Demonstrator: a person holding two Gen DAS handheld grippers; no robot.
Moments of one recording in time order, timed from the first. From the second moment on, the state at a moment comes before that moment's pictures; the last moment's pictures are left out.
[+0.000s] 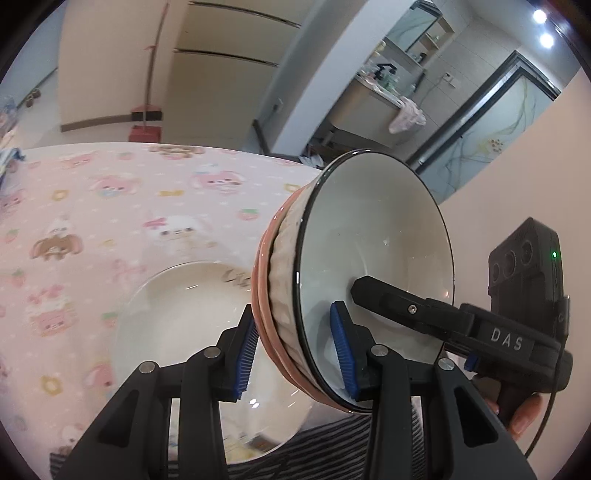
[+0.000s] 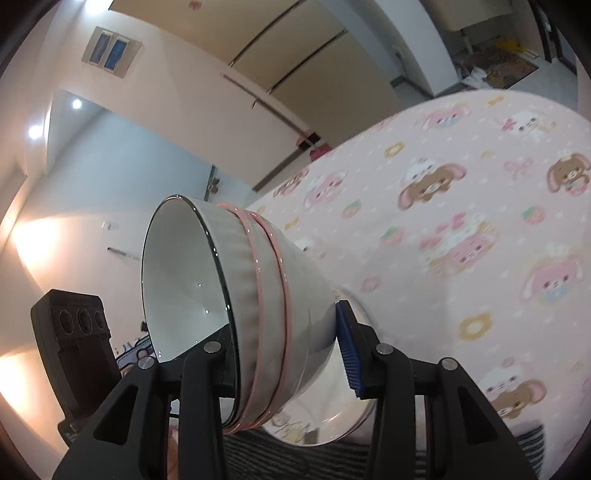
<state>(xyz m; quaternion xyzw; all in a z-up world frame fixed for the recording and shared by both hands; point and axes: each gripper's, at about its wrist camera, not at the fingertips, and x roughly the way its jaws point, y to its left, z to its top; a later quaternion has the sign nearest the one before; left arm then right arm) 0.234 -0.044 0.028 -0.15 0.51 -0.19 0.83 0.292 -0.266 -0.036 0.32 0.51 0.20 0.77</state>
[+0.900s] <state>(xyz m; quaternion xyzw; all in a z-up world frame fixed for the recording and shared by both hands) 0.211 0.011 -0.034 -0.18 0.53 -0.17 0.81 0.282 -0.203 -0.090 0.30 0.56 0.21 0.75</state>
